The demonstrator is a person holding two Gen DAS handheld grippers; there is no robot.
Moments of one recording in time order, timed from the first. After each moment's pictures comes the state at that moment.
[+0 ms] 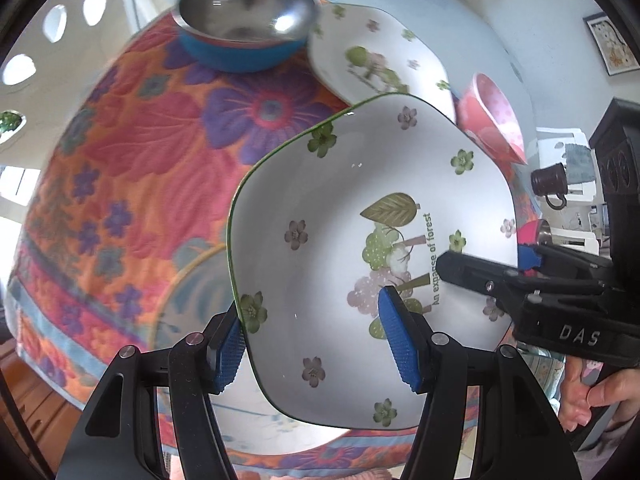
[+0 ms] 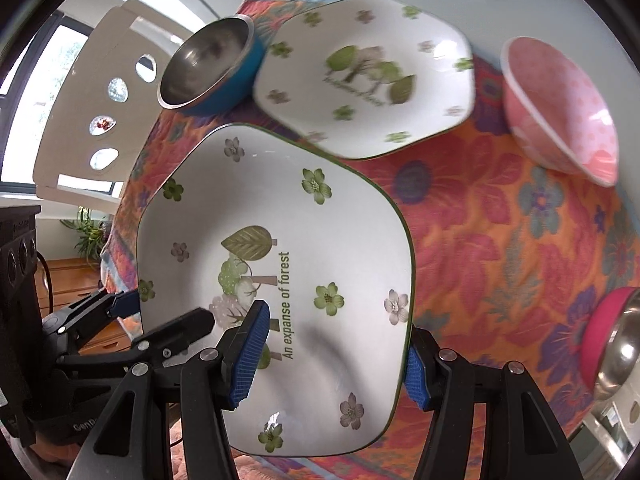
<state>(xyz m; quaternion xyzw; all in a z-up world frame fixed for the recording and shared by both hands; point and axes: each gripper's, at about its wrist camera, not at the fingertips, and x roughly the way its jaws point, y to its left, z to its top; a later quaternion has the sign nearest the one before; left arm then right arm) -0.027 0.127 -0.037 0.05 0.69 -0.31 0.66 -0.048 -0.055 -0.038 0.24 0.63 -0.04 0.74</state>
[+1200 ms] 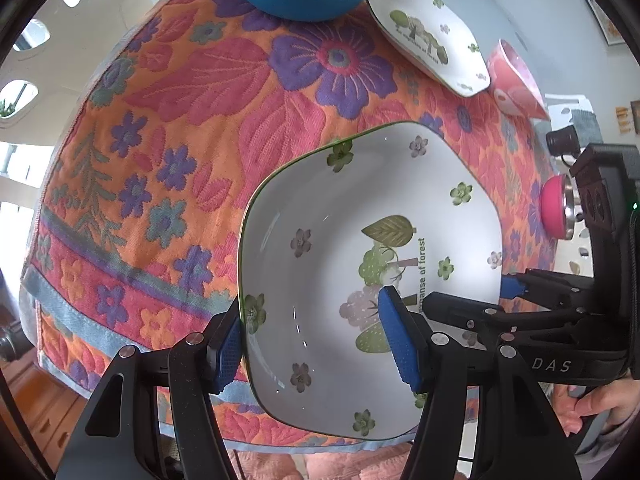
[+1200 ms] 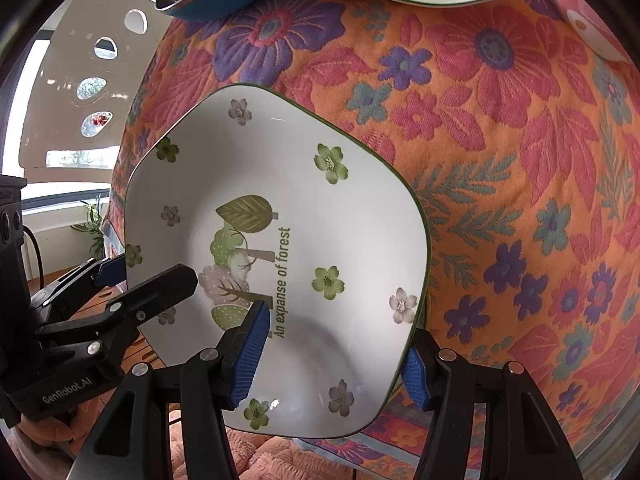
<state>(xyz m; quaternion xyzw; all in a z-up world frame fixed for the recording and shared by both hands) -0.030 0.177 -0.069 0.10 0.70 -0.32 0.63 -0.062 0.017 -0.098 0.32 0.66 -0.03 0.68</state>
